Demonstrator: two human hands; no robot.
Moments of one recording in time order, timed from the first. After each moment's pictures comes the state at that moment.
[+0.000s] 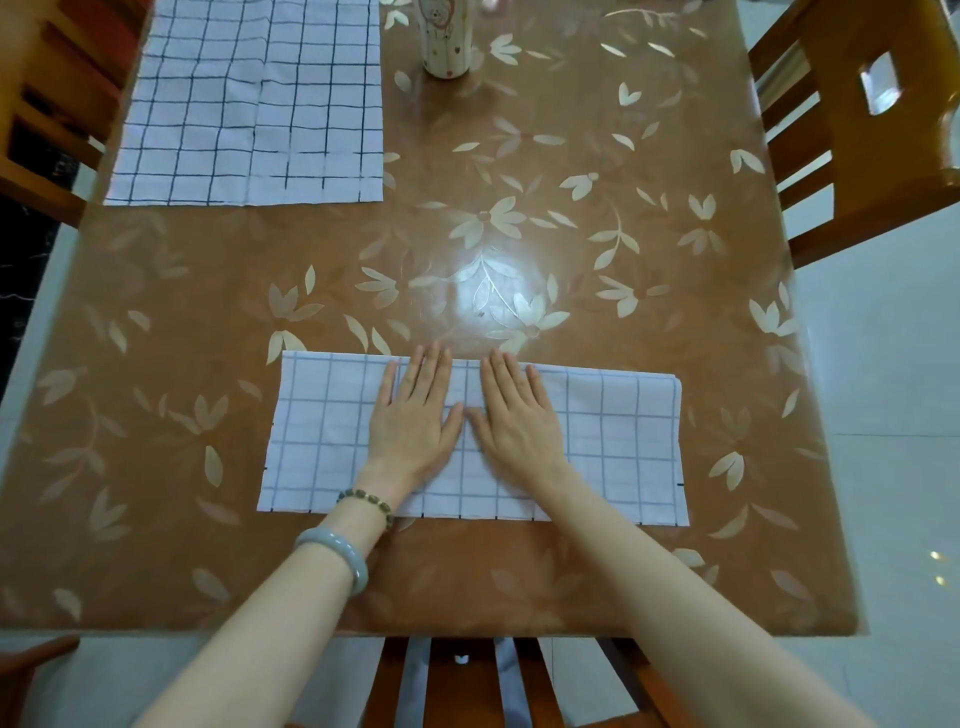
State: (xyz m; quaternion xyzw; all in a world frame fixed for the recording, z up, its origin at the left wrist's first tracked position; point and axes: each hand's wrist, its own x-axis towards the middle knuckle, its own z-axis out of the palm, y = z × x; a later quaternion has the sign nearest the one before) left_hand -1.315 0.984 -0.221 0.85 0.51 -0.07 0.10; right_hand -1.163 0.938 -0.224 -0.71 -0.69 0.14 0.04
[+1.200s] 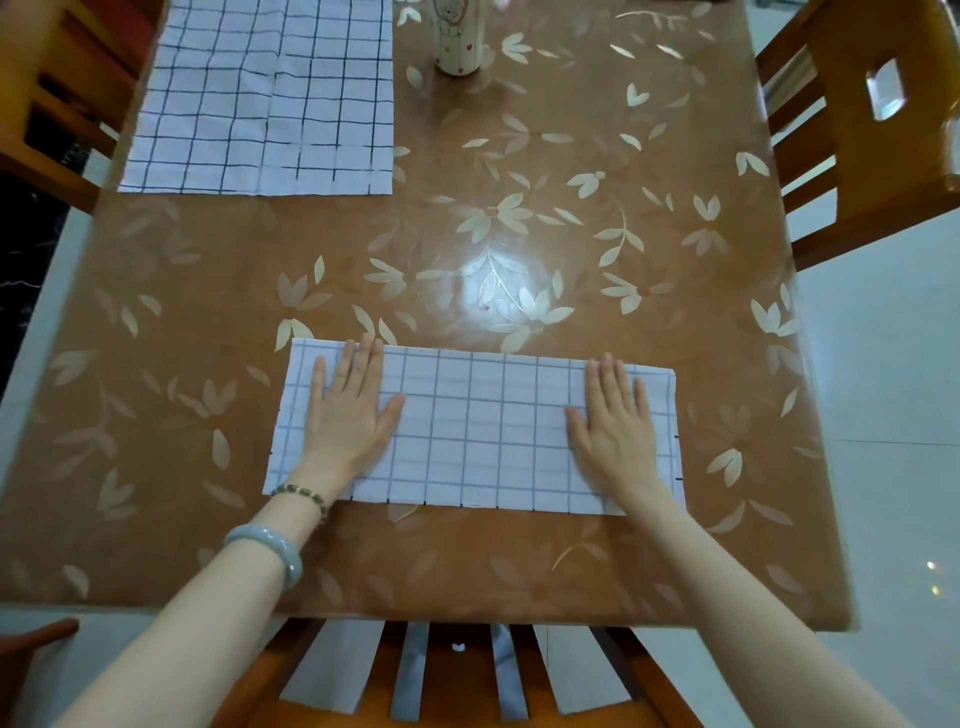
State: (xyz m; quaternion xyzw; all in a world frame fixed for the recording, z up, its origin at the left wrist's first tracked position) left_hand -1.384 0.996 -0.221 0.82 0.56 -0.09 0.10; right_hand -1.079 0.892 -0.220 -0.79 -0.61 0.11 -0.01
